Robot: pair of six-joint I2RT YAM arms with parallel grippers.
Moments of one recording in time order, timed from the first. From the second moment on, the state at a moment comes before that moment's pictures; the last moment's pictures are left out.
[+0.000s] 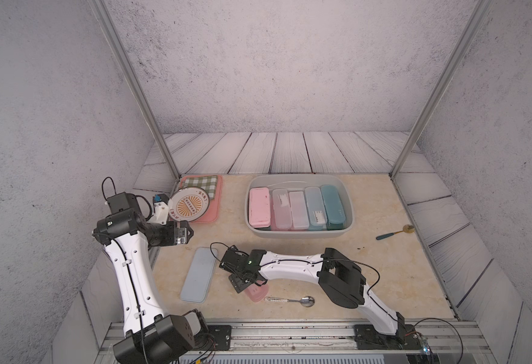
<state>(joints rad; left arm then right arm) 0.48 1.20 1.42 -1.40 0.44 0.42 1.27 2.29 1.81 -0.77 0.19 0.55</state>
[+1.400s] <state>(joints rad) 0.19 1.15 1.29 -1.33 0.67 0.45 0.68 2.19 2.13 -0.86 0.30 0.57</state>
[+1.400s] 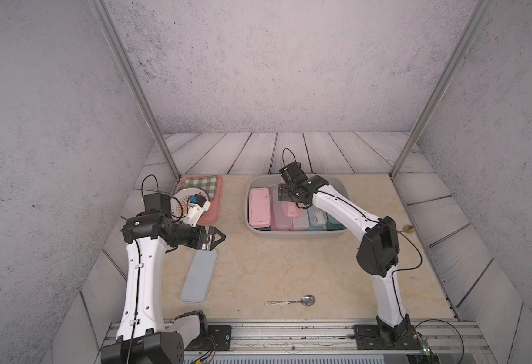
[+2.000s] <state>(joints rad) 0.19 1.19 1.29 -1.33 0.66 0.44 0.68 2.43 2.34 -0.92 0.22 0.57</state>
